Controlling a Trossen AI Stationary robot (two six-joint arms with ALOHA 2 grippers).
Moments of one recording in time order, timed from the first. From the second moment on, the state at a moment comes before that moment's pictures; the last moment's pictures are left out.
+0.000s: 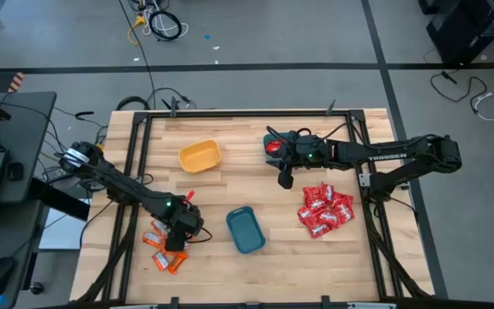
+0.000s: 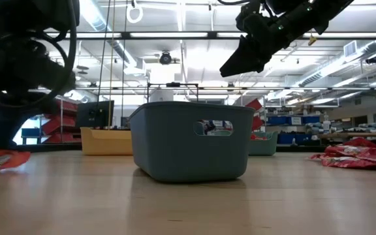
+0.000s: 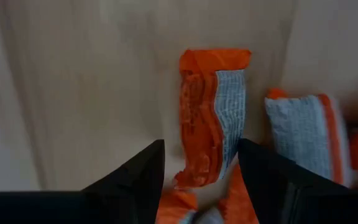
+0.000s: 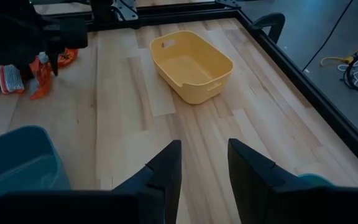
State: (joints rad) left arm -0.44 1.50 0.78 -0.76 0.07 -0.48; right arm -0.14 1.31 0.81 -0.02 0.10 0.05
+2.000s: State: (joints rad) left arm 0.48 1.58 0.94 -0.81 -0.11 0.05; right arm -0.15 1.31 0.81 -0.02 0.10 0.00
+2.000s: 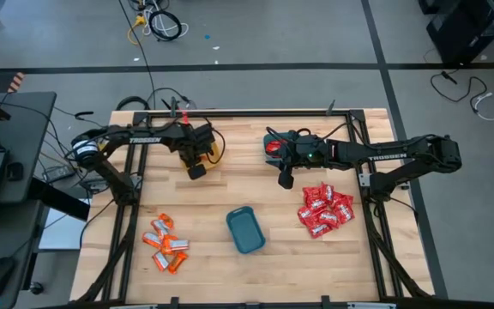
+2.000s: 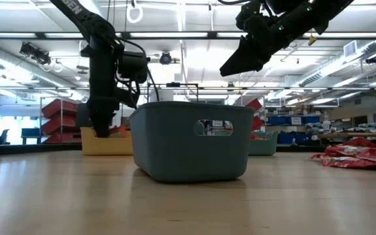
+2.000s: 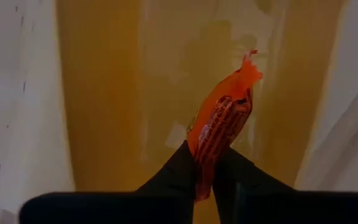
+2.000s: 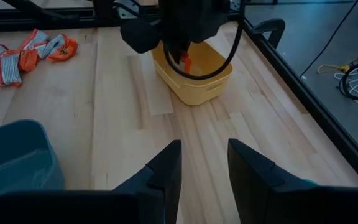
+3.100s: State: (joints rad) left arm 0.01 1.22 1.01 -1.17 -0.12 -0.46; right arm -0.15 1.32 0.81 0.00 0.12 0.00
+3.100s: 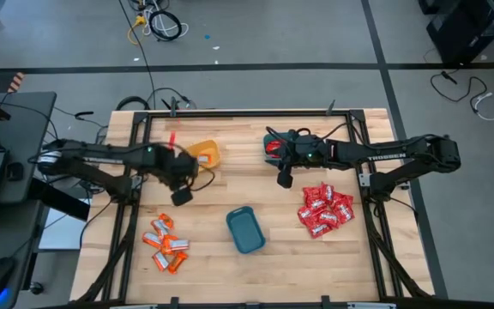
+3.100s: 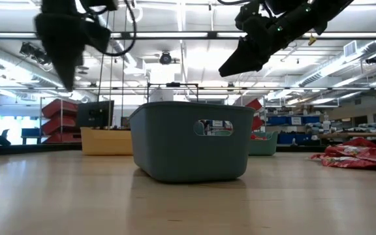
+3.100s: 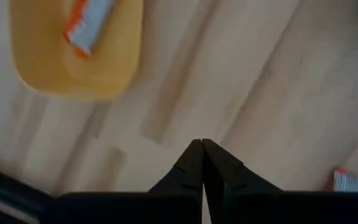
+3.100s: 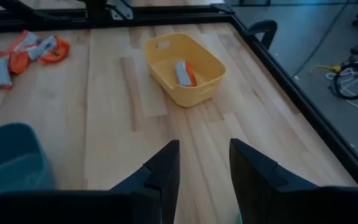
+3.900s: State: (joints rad) left arm -0.34 1.12 0.63 -1.06 0.06 -1.11; right arm -0.15 1.48 0.81 0.16 0.08 -0.01
